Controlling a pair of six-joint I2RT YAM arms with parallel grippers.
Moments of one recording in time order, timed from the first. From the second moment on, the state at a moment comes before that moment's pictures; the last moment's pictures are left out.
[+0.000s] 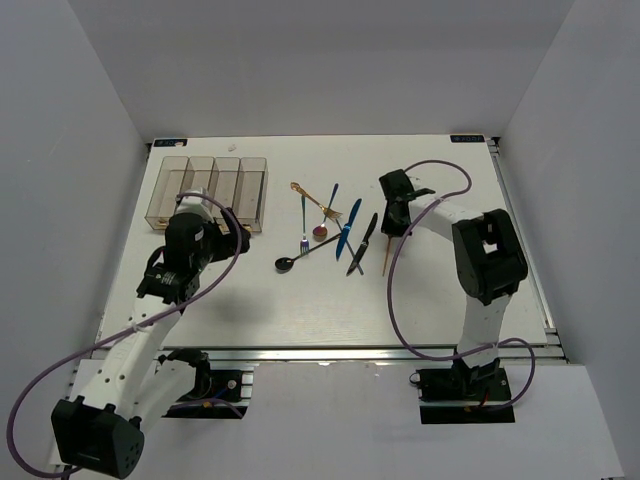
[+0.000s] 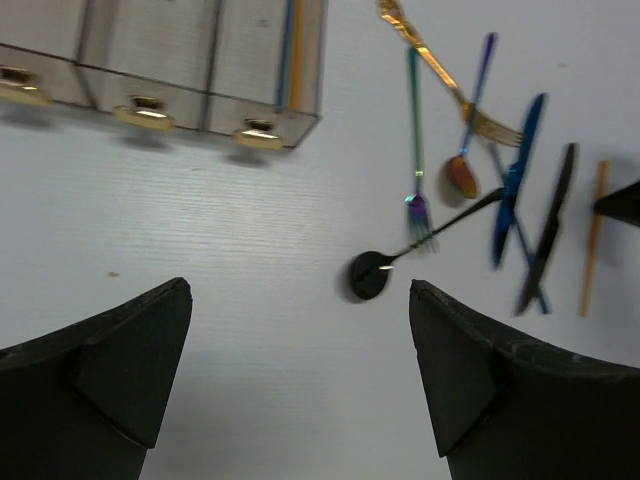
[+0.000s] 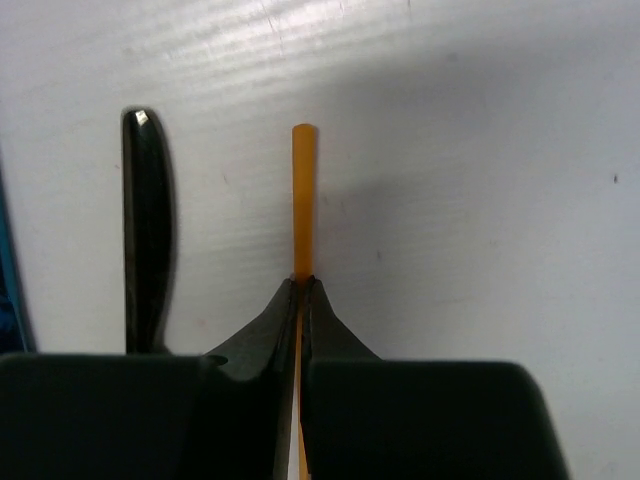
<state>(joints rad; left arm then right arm) -0.24 0.87 0.73 -0.37 -0.09 -0.39 0.41 1.96 1.31 -0.46 0.24 0.55</state>
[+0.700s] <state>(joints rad) -0.52 1.13 0.64 0.34 0.28 -0.86 0.59 1.33 0.91 0.15 -0.60 0.63</state>
